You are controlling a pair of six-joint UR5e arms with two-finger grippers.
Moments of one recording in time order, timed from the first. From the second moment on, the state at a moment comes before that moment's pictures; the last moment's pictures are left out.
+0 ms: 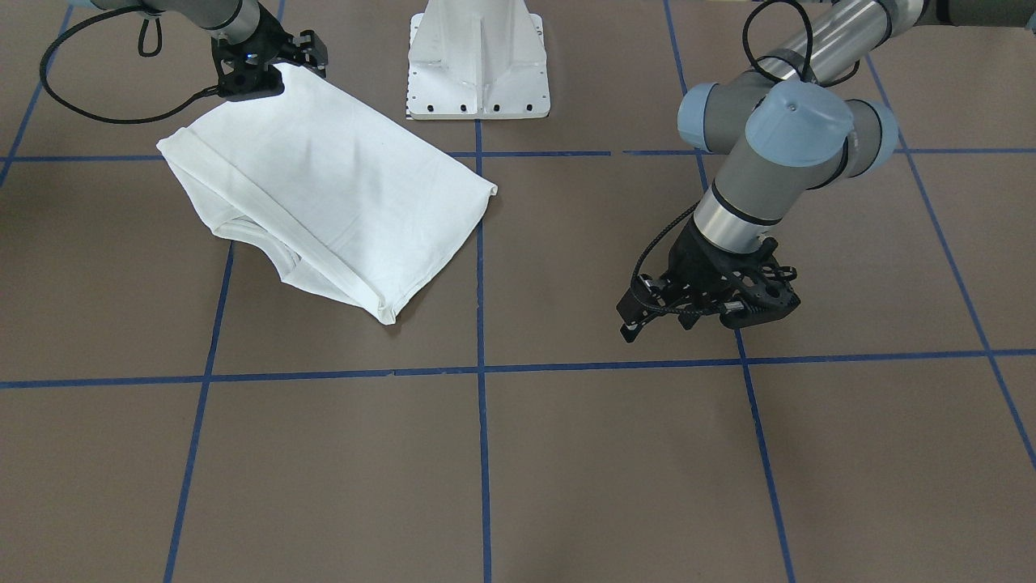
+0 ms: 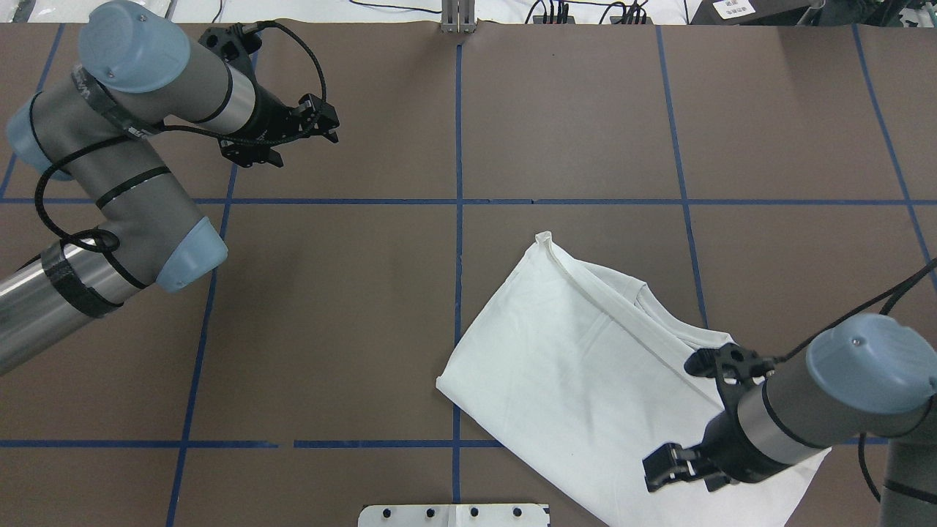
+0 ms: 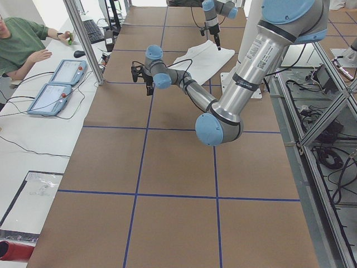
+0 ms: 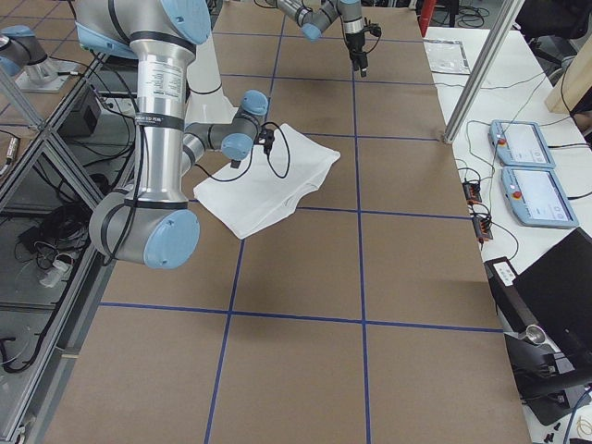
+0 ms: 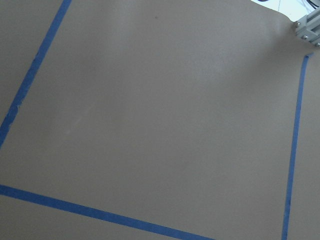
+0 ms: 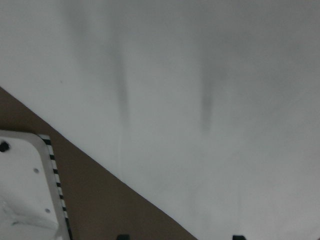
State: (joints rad) left arm -0.83 -2.13 -1.60 -1.98 -2.00 -1.40; right arm 0.39 -1.63 2.22 -1.24 2.18 1.37
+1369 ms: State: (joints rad) left arm -0.41 -2.18 -1.65 -1.96 -1.99 -1.73; right arm 0.80 -1.46 2.17 -1.24 2.14 1.36
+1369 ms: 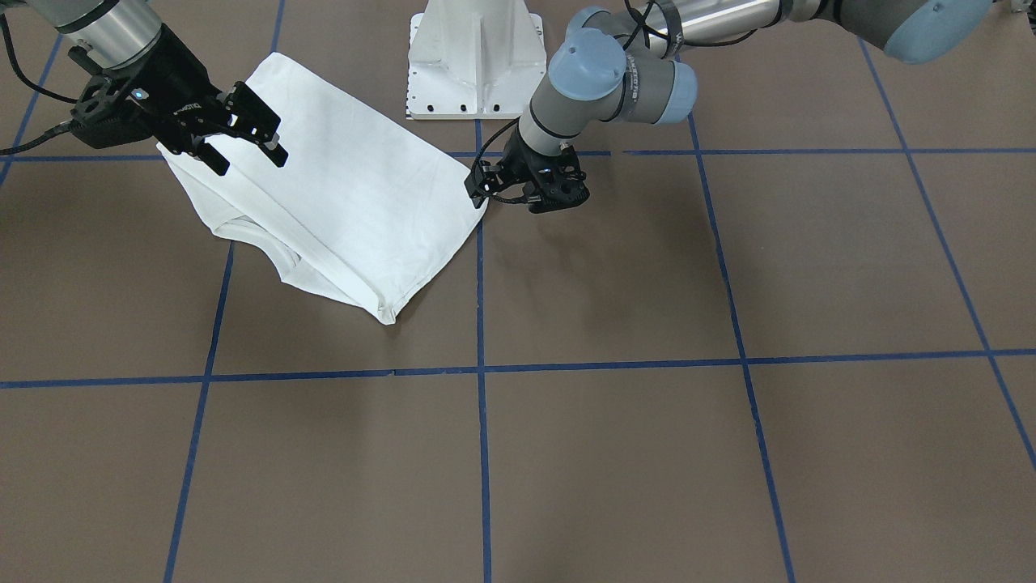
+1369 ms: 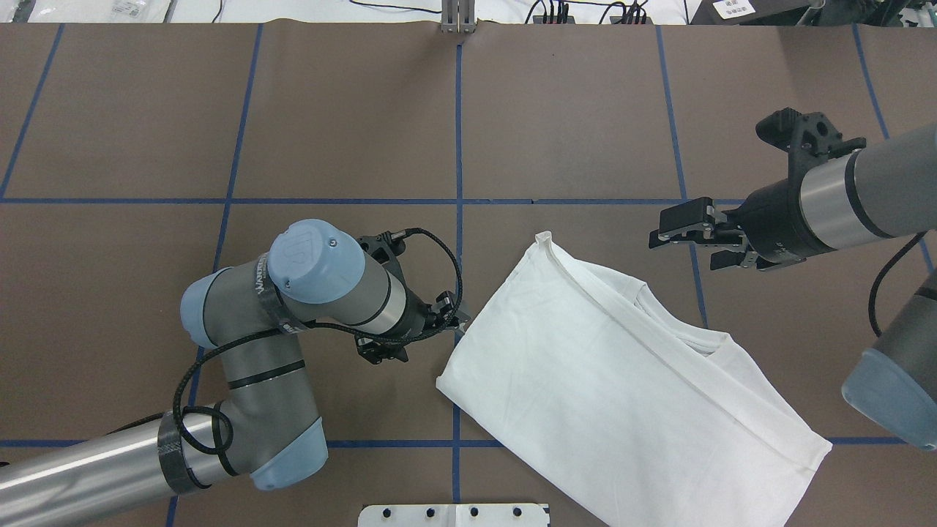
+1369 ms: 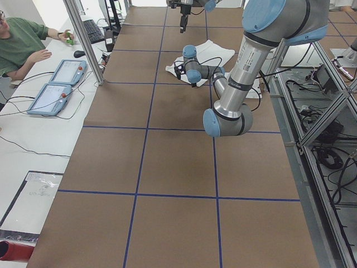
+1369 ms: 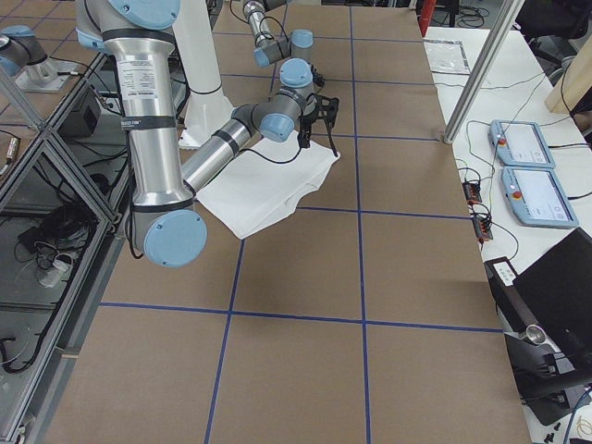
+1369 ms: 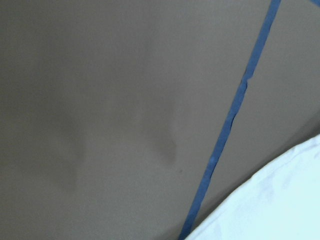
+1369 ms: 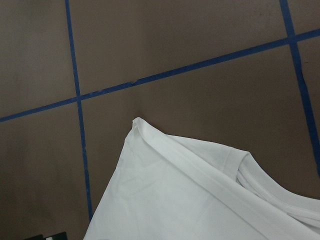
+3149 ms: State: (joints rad) left arm -0.34 -2.23 -1.59 -1.97 -1.96 -1.85; right arm 0.80 -1.46 2.16 -1.24 2.14 1.36
